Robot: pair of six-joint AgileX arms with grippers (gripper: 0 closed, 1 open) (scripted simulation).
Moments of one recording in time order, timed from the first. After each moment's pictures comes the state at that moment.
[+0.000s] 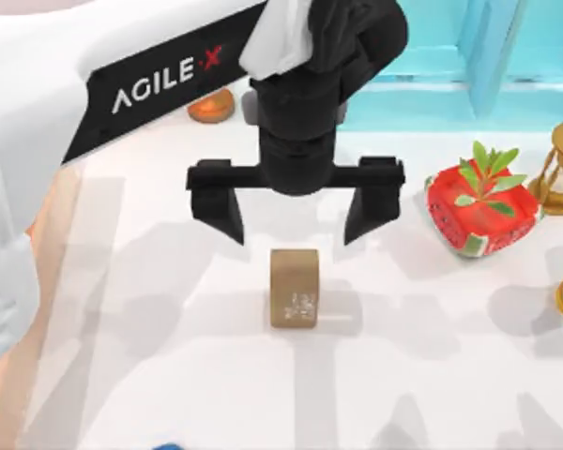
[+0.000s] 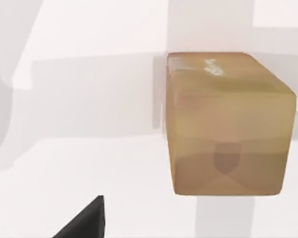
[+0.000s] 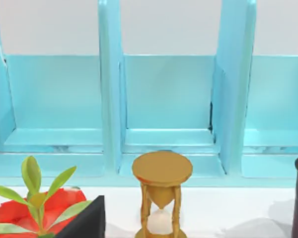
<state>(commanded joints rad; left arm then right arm) -0.75 2.16 1.96 -1.37 0.00 -0.72 0.00 0.00 0.00 0.00 0.00 0.00</state>
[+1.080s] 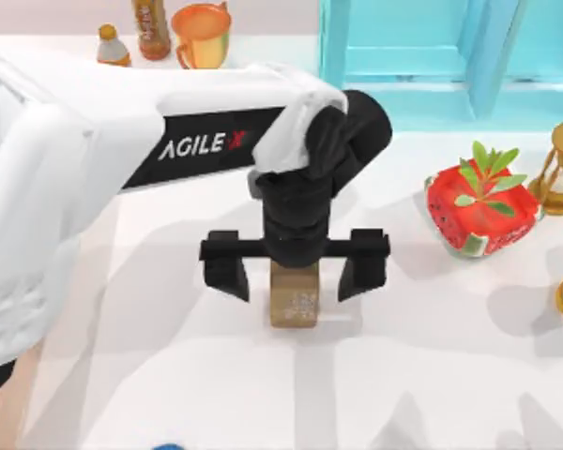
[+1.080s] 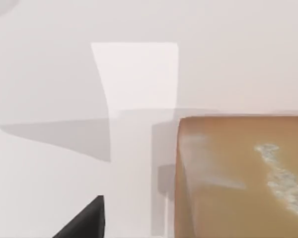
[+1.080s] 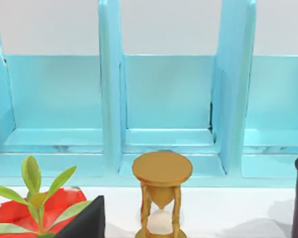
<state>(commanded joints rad) -0.75 2.22 1.65 -1.01 0.00 -0.72 0.00 0.00 0.00 0.00 0.00 0.00</state>
